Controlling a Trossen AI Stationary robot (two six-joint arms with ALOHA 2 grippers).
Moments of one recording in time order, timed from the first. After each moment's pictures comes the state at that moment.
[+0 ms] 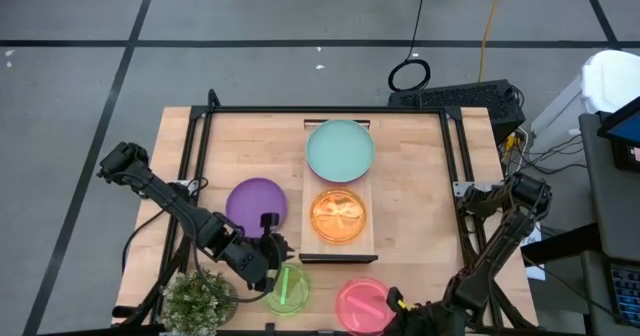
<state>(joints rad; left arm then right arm) -0.61 1.53 1.22 -0.56 -0.42 -0.38 1.04 1.74 1.10 -0.11 0.51 0.00</state>
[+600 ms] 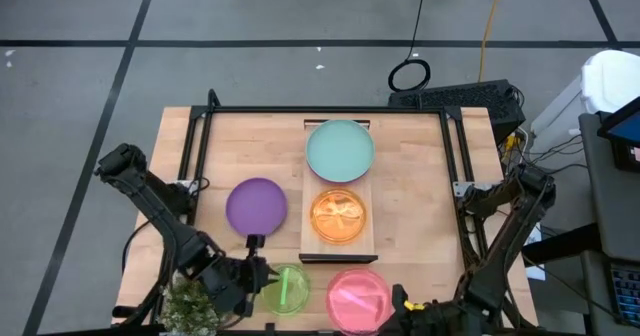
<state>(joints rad) -0.79 1.53 1.22 -0.56 -0.47 -0.48 1.01 1.65 1.32 -0.31 0.64 -0.22</state>
